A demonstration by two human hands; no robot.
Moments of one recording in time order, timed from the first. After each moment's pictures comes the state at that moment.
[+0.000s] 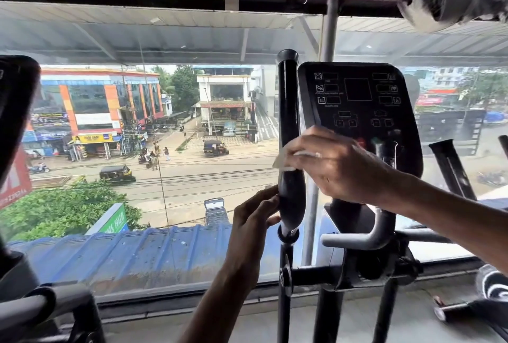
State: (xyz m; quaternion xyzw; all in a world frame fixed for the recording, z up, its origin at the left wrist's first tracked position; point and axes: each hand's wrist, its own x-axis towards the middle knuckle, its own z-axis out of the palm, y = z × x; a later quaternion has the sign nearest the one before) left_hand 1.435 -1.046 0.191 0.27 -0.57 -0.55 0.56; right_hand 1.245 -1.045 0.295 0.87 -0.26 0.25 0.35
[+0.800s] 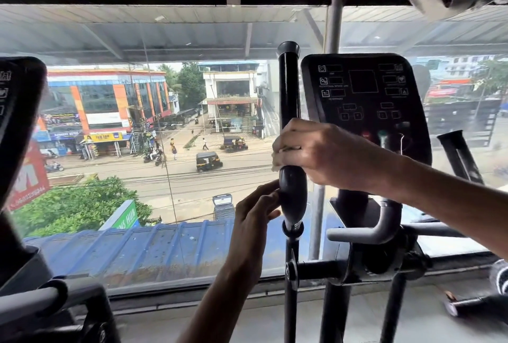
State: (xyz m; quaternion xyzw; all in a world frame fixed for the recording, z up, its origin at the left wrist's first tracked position) left_hand 1.433 -1.042 0.191 0.28 -0.59 -0.52 0.56; right_hand 1.257 -1.060 0.308 0.87 -0.27 0.15 0.37
